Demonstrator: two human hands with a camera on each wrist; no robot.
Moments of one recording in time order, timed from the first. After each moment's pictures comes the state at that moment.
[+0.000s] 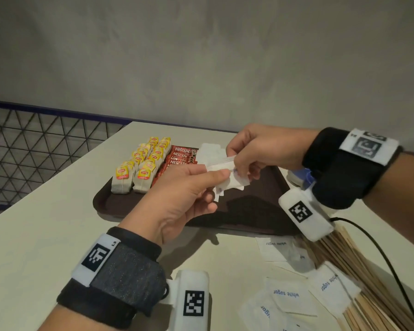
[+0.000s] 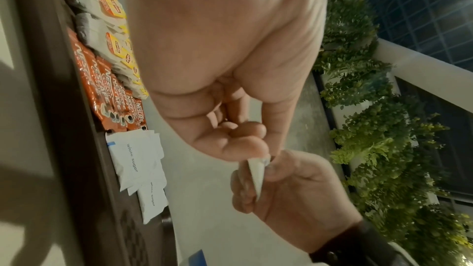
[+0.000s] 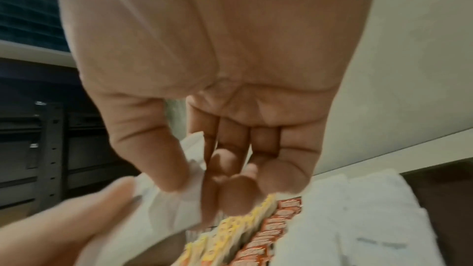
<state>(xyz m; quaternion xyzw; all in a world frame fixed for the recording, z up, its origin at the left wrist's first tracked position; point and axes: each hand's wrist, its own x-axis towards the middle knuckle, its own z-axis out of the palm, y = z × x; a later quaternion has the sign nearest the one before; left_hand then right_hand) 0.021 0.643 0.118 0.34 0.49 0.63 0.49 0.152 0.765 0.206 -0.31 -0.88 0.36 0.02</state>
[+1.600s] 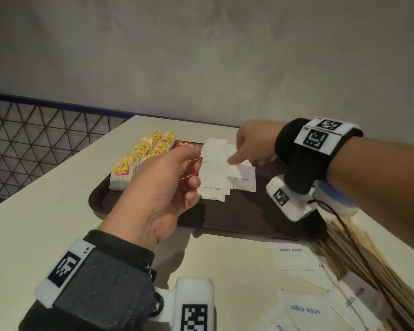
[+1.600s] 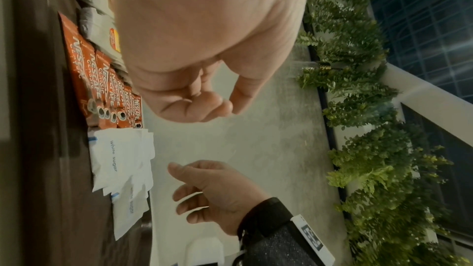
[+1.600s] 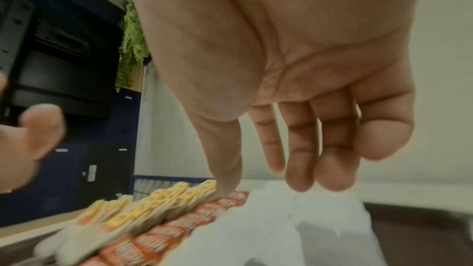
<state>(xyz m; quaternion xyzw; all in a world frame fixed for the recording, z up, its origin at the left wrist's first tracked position) 0.005 0.645 0.124 0.20 0.51 0.70 0.46 0.104 0.831 0.177 -0.44 -0.89 0.07 -0.04</state>
